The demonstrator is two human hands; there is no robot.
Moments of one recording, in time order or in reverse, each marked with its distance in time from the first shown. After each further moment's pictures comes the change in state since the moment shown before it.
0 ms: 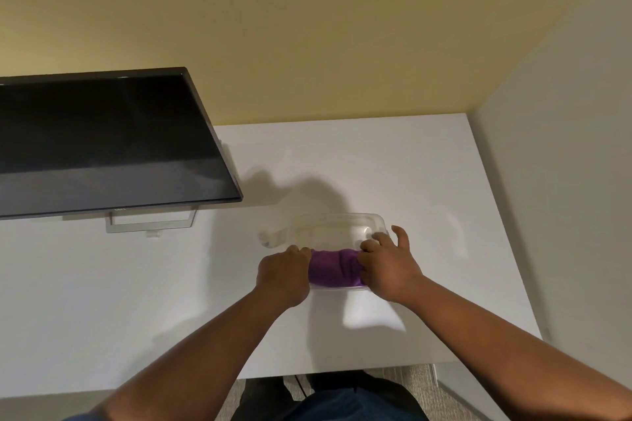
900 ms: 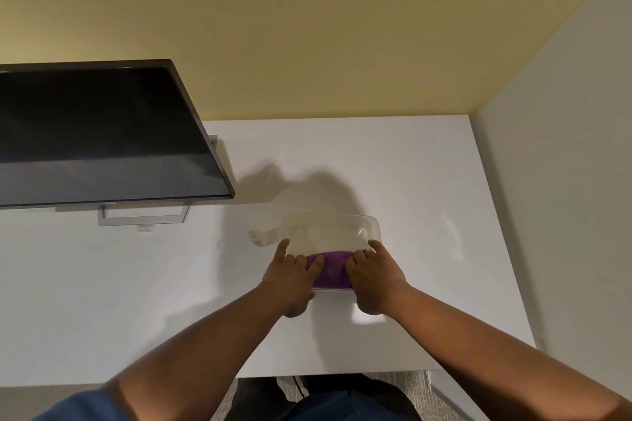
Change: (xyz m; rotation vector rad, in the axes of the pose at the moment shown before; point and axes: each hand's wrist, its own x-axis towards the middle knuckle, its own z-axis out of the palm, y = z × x) left_hand 0.011 0.018 0.022 0.373 -0.121 0.276; right_hand -0.002 -0.013 -0.005 -0.300 -0.146 -0.134
